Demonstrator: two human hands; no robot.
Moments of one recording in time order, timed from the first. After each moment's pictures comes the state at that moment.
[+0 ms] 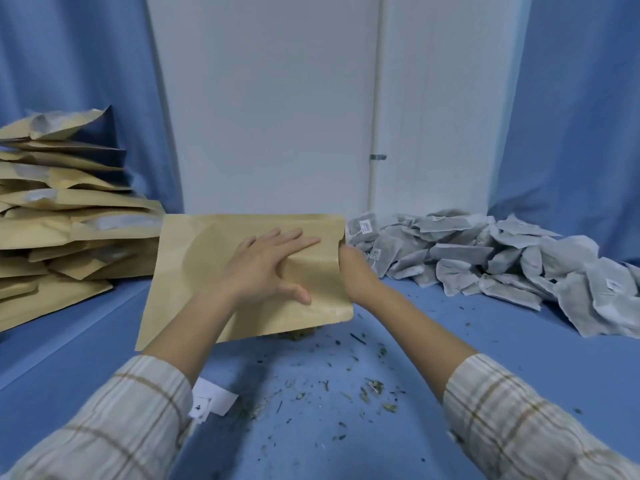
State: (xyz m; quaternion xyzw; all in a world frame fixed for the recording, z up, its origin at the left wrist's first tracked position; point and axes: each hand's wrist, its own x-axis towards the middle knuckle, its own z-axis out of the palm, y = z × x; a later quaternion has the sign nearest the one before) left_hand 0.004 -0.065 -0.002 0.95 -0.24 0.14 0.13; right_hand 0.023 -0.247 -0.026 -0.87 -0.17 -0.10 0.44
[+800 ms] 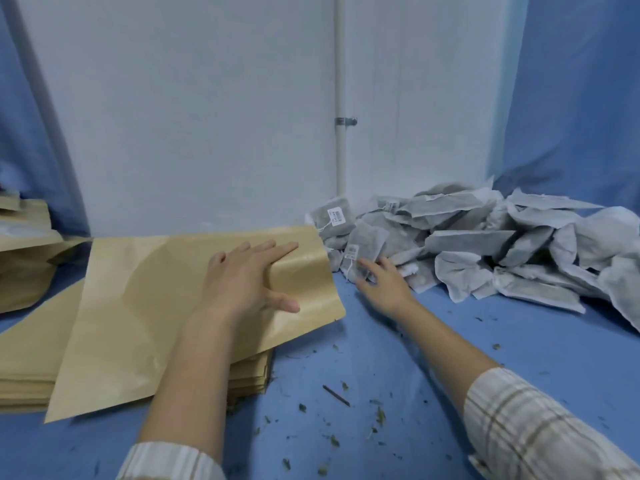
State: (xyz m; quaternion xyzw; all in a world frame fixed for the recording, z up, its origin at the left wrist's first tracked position) left_hand 0.145 -0.129 -0.074 0.97 -0.17 0.15 0.14; right_hand 0.201 -0.369 -0.149 -0.93 0.01 -0.15 0.33
